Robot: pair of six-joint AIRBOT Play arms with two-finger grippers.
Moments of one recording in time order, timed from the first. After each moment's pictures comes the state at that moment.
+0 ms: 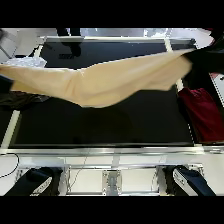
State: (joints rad) left arm -0.39 -0.73 1.43 2.33 -1.33 -1.33; right arm -0.16 -0.84 1.70 -0.82 1.35 1.29
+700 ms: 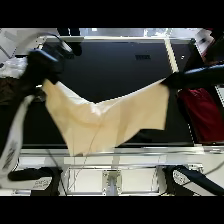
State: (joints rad) left arm -0.35 -1.50 1.57 2.31 -1.26 -1.28; right arm -0.09 -1.17 1.34 -0.86 1.42 1.25
